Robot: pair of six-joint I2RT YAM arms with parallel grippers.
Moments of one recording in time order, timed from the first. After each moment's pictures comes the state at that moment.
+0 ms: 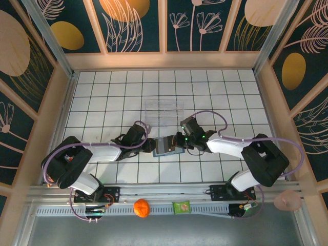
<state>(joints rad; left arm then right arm) -0.73 1.51 0.49 0.20 0.17 -0.64 0.76 1.47 0.65 -0.09 -0.19 0.86</state>
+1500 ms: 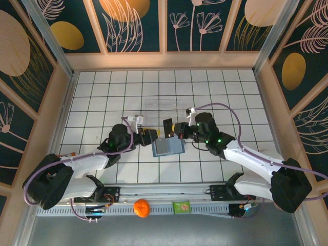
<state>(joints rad) -0.65 1.24 0.34 0.68 0.42 -0.77 0.72 1.13 0.60 0.10 -0.25 0.73</state>
